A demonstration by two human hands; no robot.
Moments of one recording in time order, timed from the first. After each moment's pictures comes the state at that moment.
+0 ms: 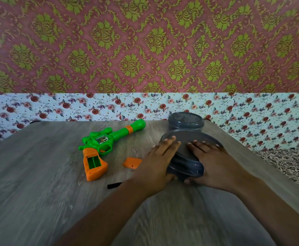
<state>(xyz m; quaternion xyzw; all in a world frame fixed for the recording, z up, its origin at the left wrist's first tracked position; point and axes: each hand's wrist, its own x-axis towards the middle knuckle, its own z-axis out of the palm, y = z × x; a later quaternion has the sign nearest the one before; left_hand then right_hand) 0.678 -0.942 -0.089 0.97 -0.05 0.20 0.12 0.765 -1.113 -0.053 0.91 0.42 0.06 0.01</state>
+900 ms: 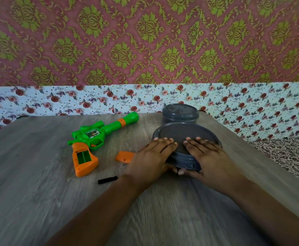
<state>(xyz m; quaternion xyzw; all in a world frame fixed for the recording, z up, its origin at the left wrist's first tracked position) 0.692 -0.940 -0.106 0.94 -0.09 0.32 -0.03 0.766 -1.120 -0.079 0.89 0.41 0.17 0.02</state>
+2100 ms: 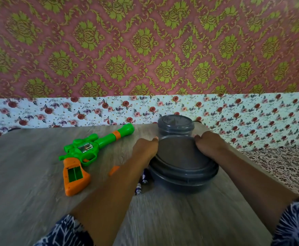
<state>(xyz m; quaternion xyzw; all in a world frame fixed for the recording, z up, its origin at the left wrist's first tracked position) 0.782 -0.924 -0.073 0.77 0.35 0.15 0.52 0.881 -1.093 -0.054 0.96 0.16 0.06 -0.20</state>
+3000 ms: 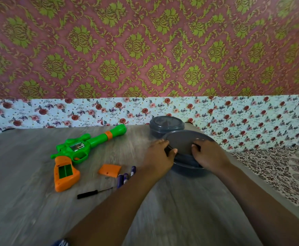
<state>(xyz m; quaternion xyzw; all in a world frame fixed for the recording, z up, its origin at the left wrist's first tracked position) 0.761 -0.996 -0.077 0.92 0.11 0.20 0.31 0.844 -1.143 -0.062 0.92 0.29 0.16 -0.21</state>
